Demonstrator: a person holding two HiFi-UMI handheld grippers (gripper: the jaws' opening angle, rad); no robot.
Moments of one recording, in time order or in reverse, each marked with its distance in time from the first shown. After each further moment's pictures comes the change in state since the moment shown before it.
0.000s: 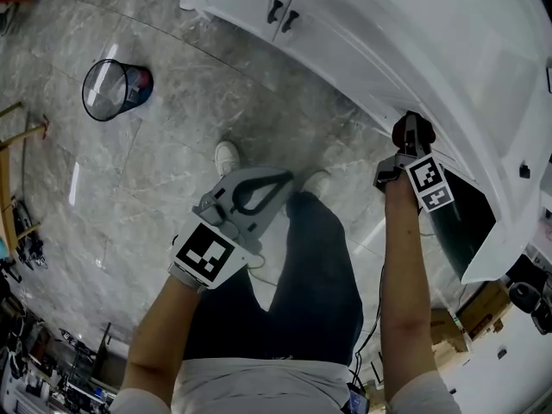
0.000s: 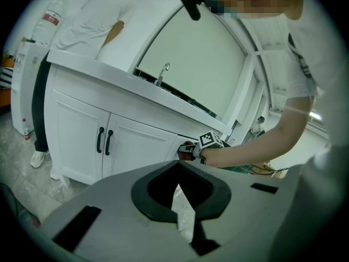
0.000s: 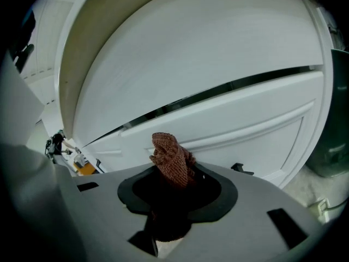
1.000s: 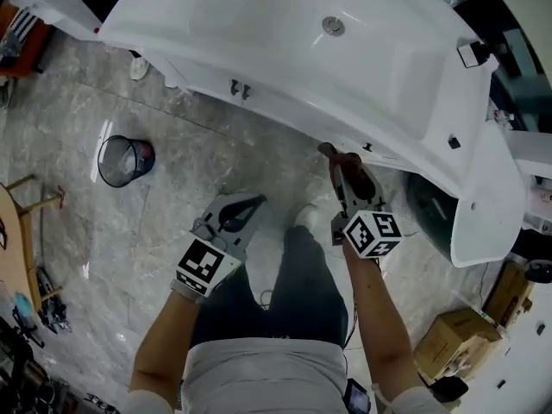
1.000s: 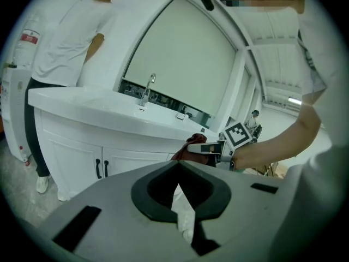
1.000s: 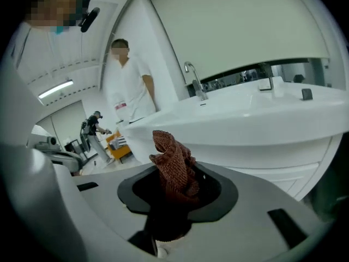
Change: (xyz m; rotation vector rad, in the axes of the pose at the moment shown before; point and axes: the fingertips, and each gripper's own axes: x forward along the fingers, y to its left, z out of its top) left arm -0.027 -0.029 0.081 0.117 0.044 -0.027; right arm -0.135 0.149 0.041 -0.263 -0.001 0.269
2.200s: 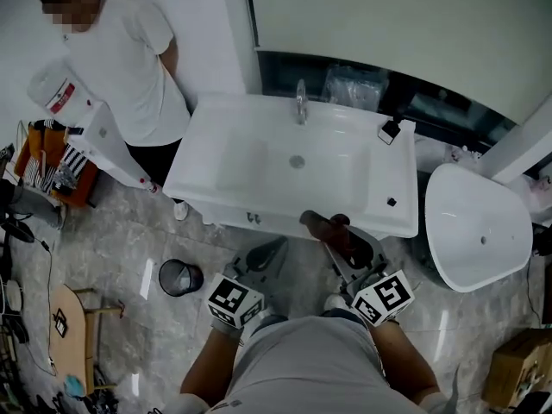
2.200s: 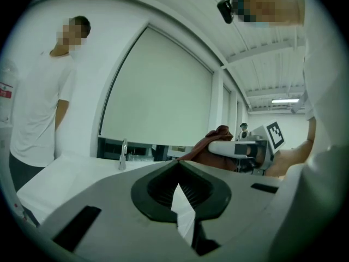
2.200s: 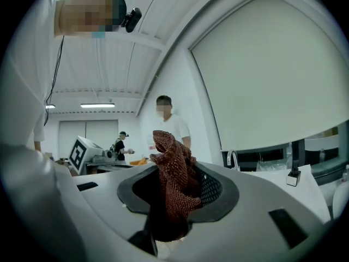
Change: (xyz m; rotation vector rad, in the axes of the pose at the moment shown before) left arm -0.044 -0.108 0.275 0.199 -0.259 -0.057; right arm -0.188 0.138 0.283 -0.227 -0.393 0.276
